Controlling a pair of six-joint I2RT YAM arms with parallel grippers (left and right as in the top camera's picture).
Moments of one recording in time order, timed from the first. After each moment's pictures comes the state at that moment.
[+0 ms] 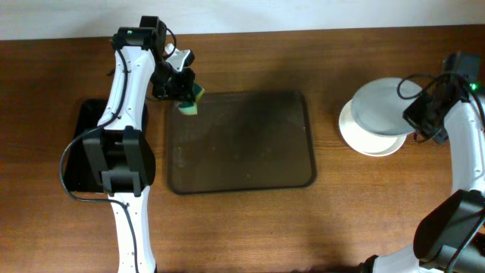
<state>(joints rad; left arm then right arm) -0.08 2.43 2.36 -1.44 0.40 0.09 -0.37 1.71 1.44 -0.98 0.12 0.50</state>
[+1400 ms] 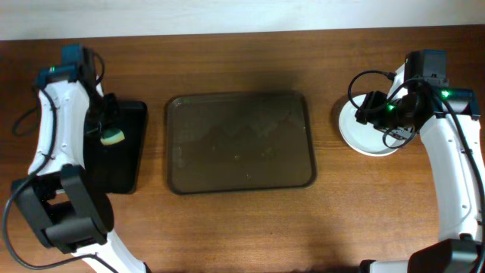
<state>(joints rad) 0.22 1.96 1.72 -1.20 -0.10 -0.22 -0.13 1.55 1.46 -1.10 -0.17 0.30</state>
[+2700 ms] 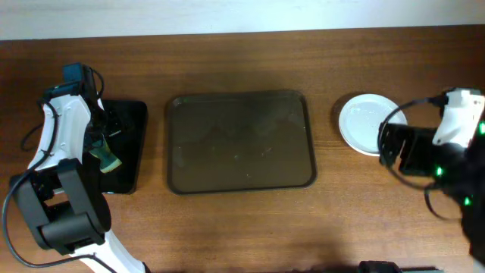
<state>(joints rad) 0.25 1.96 1.55 -1.02 -0.08 -0.23 -0.08 1.01 1.60 -1.27 -0.10 0.08</state>
